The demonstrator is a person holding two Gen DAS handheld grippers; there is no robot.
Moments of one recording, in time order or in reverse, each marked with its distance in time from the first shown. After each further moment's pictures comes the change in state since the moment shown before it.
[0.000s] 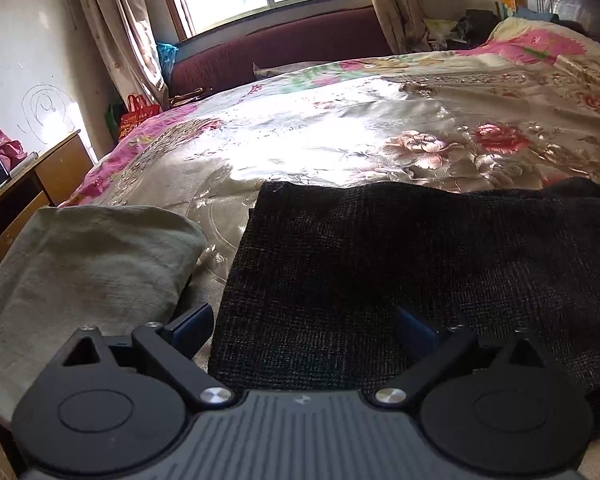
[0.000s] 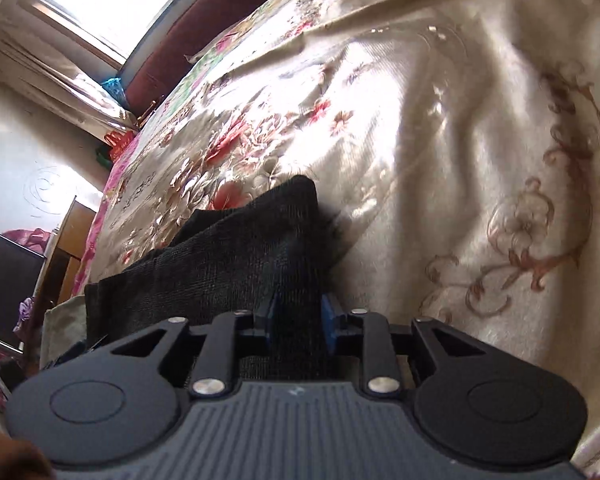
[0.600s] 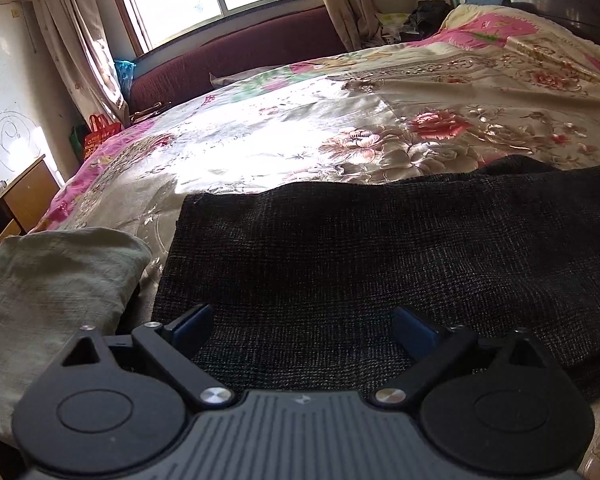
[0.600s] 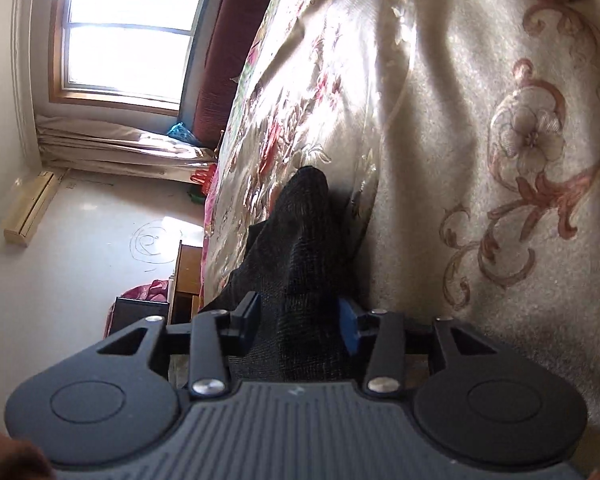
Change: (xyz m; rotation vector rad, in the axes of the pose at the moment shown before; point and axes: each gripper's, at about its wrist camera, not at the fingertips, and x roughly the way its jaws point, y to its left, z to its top) left arm -0.012 -0.034 0.001 0.093 -0.011 -0.086; right arm 0.027 -0.060 0.008 0.280 0.060 0.398
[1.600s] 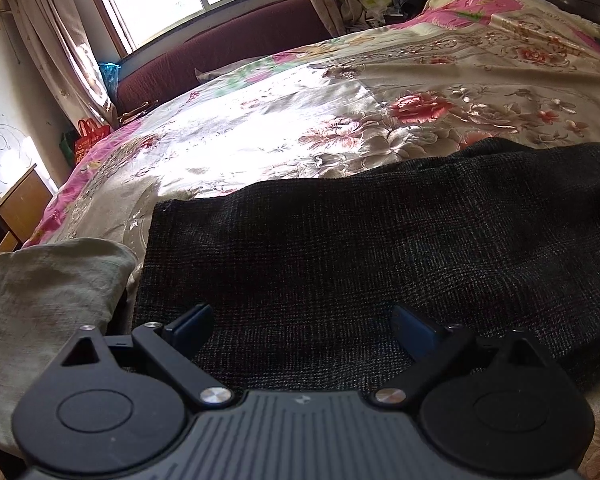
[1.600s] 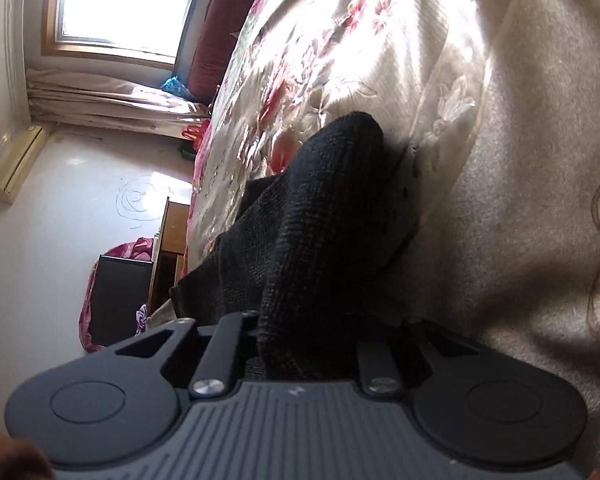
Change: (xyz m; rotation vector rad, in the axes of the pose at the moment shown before) left arm 0.000 -0.021 0.006 0.062 0.052 -0.008; right arm 0.056 0.021 -0.009 -0.047 0.068 -0.020
